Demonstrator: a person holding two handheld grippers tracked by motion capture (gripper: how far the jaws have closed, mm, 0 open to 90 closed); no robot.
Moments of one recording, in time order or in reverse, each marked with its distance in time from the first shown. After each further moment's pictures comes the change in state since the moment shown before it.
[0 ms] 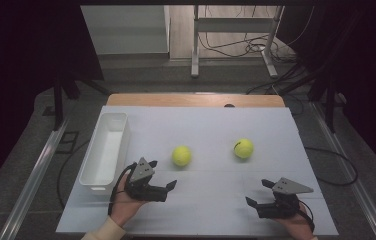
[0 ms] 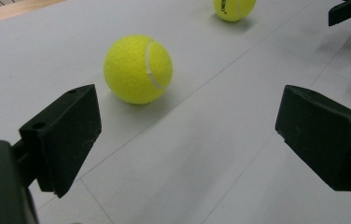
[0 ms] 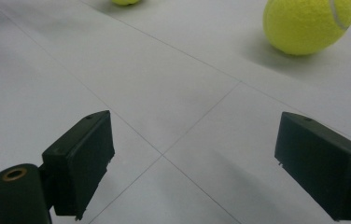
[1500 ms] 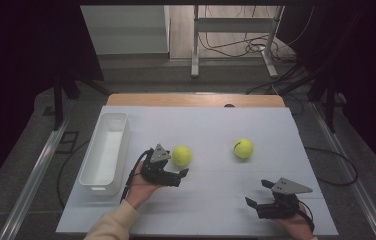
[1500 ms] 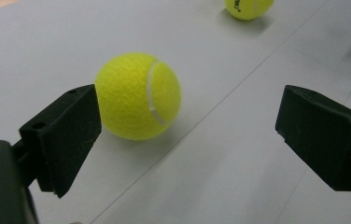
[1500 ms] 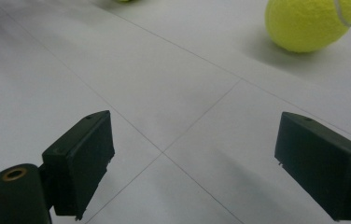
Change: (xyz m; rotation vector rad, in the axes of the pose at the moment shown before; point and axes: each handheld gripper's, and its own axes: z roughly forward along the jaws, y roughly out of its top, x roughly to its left) left arm 0.012 0.029 0.049 0.075 -0.009 -0.002; right arm 0.000 -0.001 0.001 0.011 0.003 -0.005
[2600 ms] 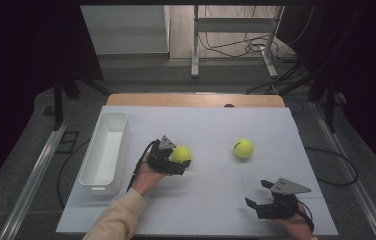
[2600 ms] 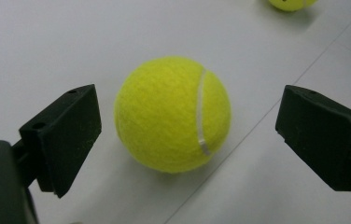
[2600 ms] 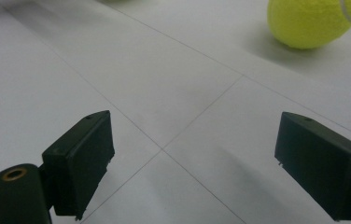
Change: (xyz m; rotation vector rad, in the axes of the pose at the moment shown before) left arm 0.026 0.010 0.040 0.070 0.013 -0.035; right arm 0.000 -0.001 0.002 0.009 -0.002 -0.008
